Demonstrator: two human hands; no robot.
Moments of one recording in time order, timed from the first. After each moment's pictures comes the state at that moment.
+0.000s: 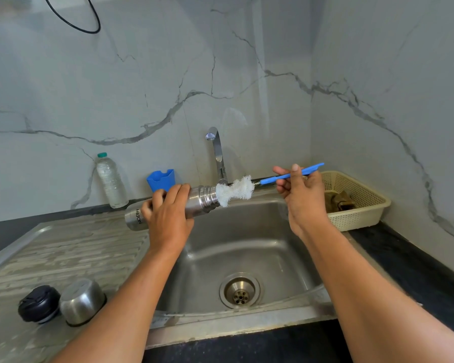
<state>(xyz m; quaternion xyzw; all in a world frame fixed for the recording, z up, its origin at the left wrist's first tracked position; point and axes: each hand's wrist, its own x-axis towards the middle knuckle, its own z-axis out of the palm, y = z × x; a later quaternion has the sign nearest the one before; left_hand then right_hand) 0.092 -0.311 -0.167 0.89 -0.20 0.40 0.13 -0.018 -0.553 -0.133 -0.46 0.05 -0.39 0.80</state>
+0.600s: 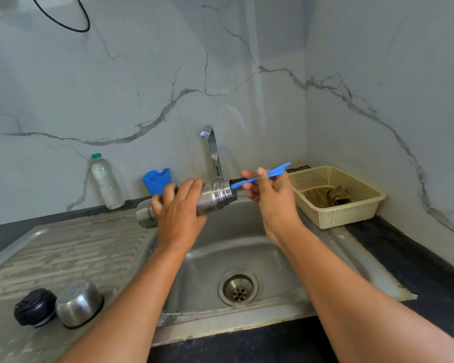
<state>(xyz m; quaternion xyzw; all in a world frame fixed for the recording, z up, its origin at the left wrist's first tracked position) 0.080 -0.332 -0.162 0.87 -0.24 0.41 0.12 -0.009 -0.518 -0.140 -0.52 0.03 -0.35 0.77</state>
